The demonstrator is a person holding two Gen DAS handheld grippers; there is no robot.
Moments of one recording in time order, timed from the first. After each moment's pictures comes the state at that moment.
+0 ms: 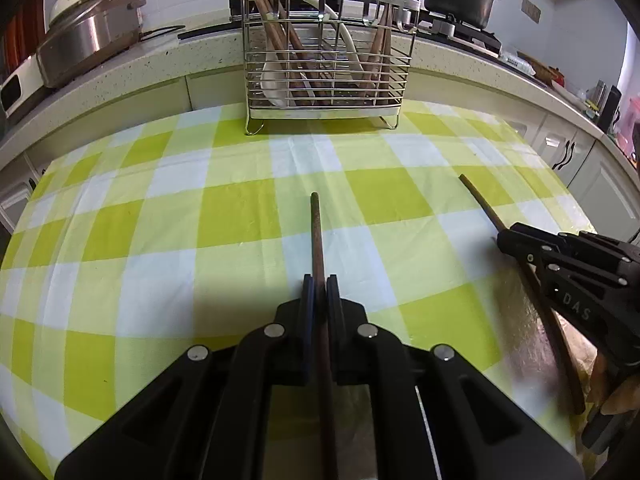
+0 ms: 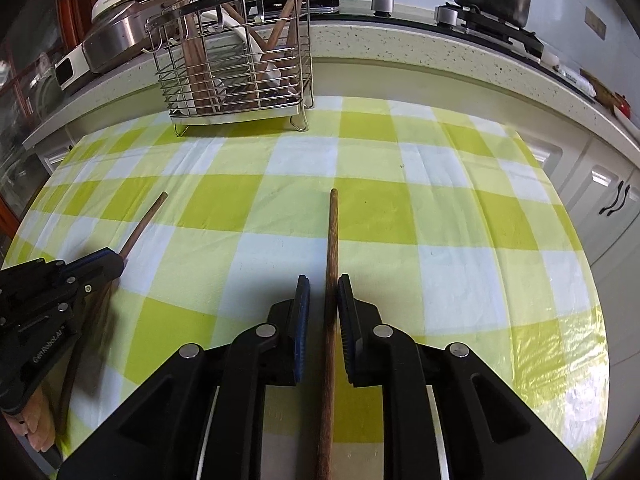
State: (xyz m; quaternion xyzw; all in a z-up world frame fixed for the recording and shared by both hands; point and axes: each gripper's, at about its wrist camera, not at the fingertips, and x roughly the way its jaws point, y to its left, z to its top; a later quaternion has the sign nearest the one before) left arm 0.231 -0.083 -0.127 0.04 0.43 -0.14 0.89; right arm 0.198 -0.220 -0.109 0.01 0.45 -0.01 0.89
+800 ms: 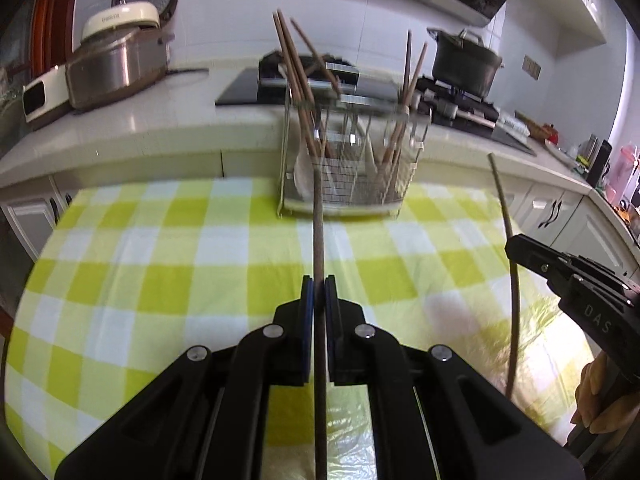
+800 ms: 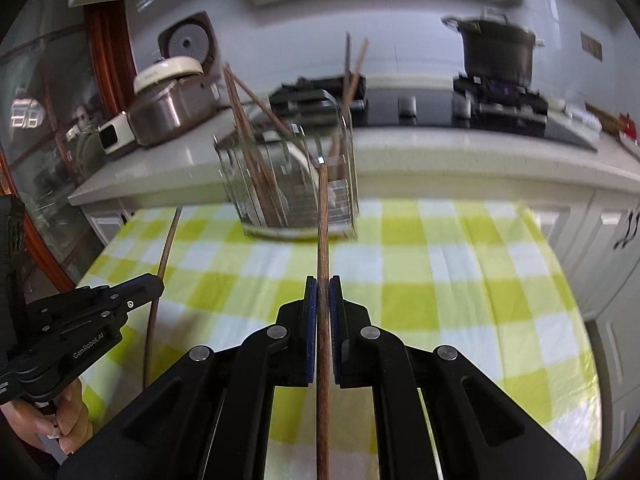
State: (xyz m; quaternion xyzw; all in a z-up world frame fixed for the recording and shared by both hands) left arm 0.228 -0.045 -0.045 -0.01 0.36 -0.14 0.92; right arm 0.182 -0.201 -0.014 0.05 0.34 0.04 0.94
